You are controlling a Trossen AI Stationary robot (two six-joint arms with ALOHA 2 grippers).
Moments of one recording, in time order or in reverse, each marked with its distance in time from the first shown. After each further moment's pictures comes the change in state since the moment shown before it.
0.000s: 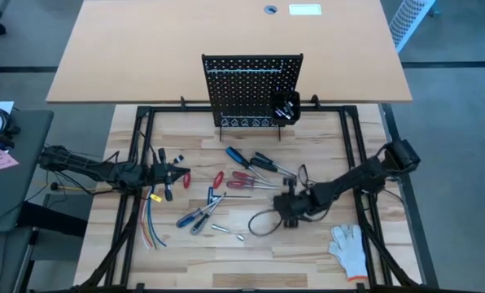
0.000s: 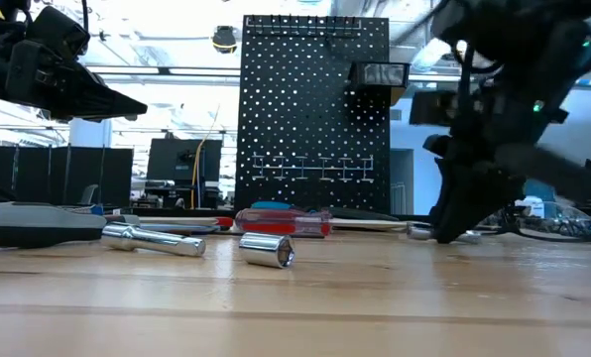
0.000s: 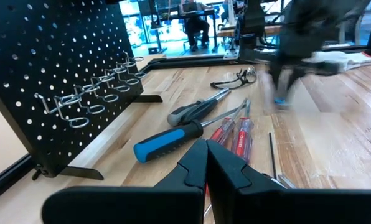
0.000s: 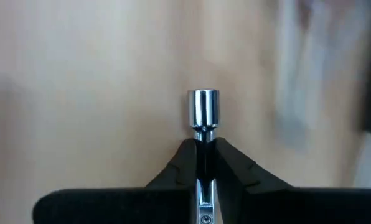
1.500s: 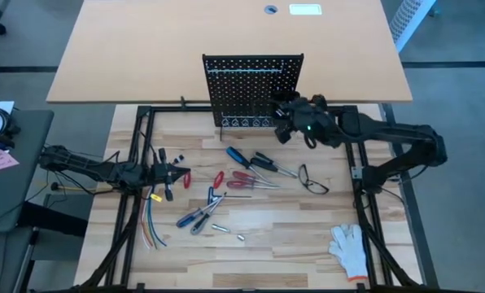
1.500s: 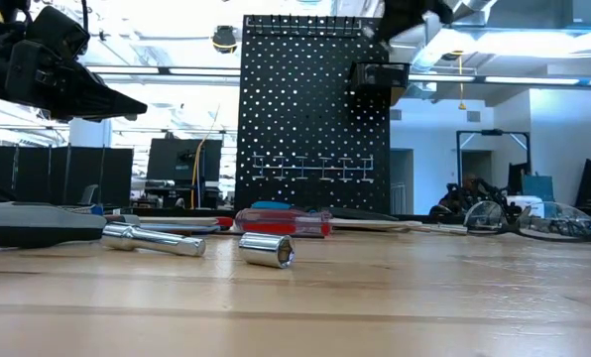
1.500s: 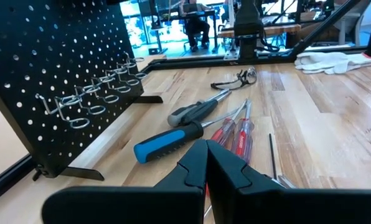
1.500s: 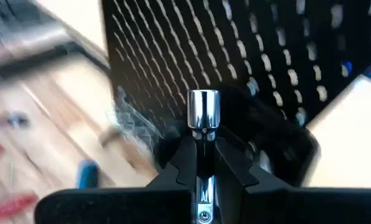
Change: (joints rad) left arm 0.000 0.000 0.000 0.001 0.000 0.000; right arm -0.523 -0.333 0.606 -0.518 0.395 0.062
